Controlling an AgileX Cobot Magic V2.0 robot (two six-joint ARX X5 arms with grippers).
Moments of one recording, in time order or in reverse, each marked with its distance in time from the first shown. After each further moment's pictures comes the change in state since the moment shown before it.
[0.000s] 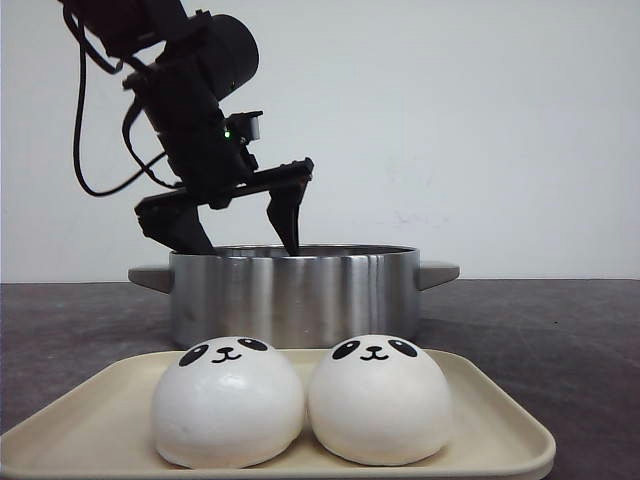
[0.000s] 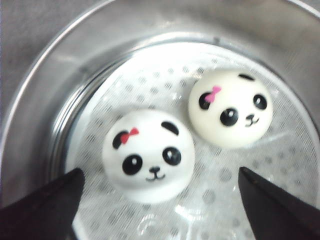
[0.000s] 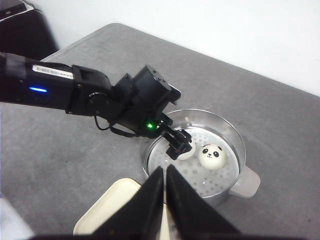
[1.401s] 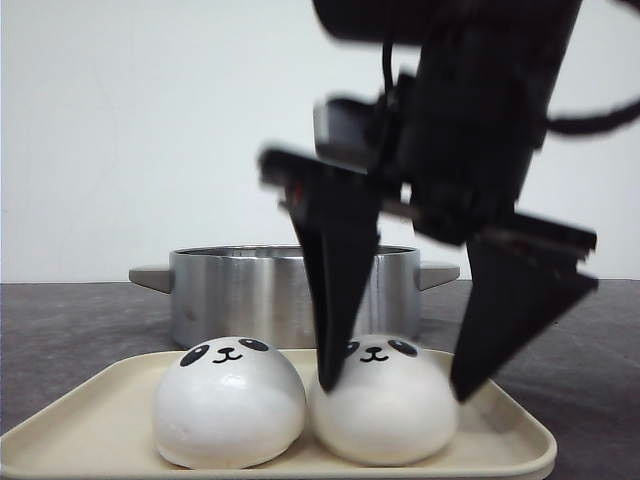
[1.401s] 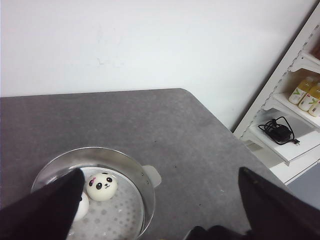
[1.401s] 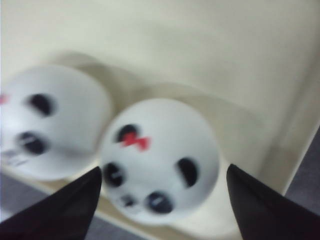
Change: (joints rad) left arm -0.189 -0.951 0.014 -0.287 0.000 -0.048; right arm -0.079 0.481 -0.734 0.416 -0.330 0.434
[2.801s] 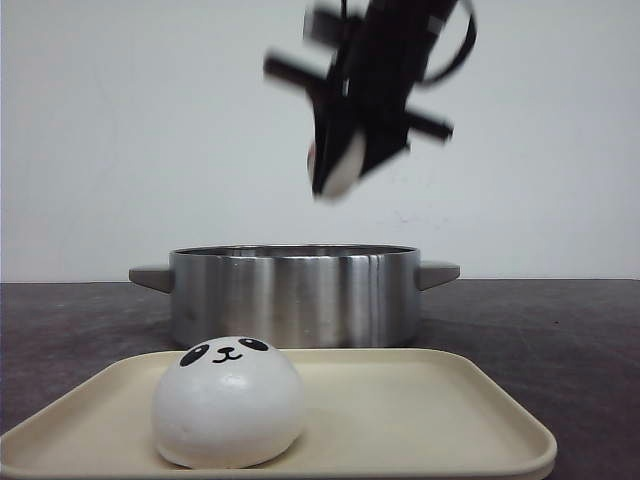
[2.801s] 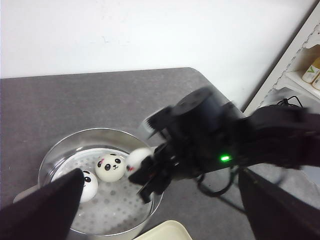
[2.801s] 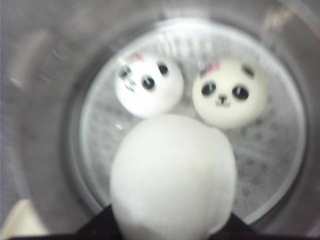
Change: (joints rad) left arm 0.000 0.040 0.000 -0.050 0.000 0.021; right arm -0.298 0.276 0.495 0.088 -0.015 -0.358
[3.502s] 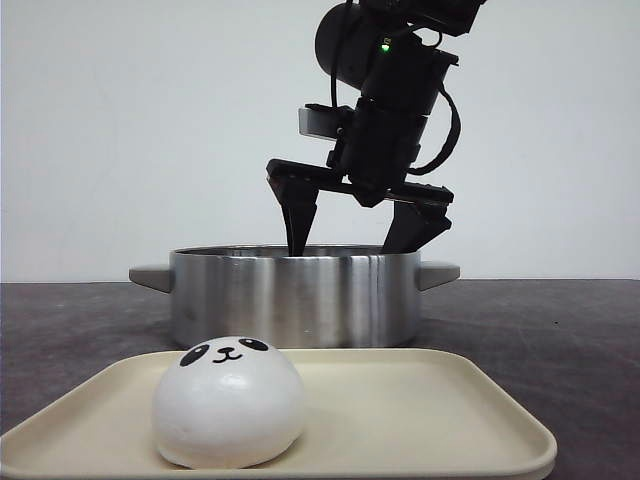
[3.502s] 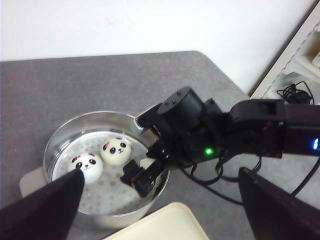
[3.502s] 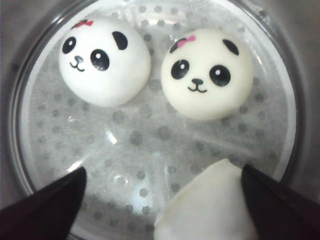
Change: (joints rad) left arm 0.000 0.019 0.000 -0.066 0.000 0.001; right arm -0.013 0.061 0.013 -0.008 0.081 -0.006
